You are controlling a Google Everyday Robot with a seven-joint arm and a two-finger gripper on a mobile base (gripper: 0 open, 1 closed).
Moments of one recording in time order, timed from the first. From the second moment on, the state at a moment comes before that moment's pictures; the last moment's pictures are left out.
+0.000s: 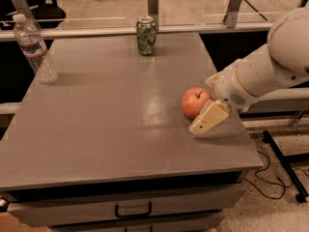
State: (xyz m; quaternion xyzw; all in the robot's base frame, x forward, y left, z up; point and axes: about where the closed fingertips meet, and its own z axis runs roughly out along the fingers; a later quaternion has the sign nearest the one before) arm 0.519 -0.131 0.854 -0.55 0.78 0.07 0.29
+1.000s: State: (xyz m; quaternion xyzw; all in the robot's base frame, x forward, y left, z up) arm 0.535 -0.121 0.904 -0.53 0.77 0.11 0.34
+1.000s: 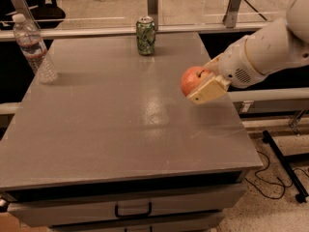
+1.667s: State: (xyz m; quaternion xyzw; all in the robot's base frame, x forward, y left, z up) arm 0.536 -0.119 0.908 -0.53 0.77 0.11 0.34
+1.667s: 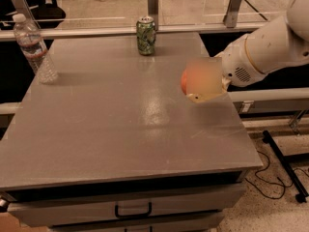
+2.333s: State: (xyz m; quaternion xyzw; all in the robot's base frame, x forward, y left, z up) arm 0.580 0.012 0.941 -0.60 0.69 0.12 0.39
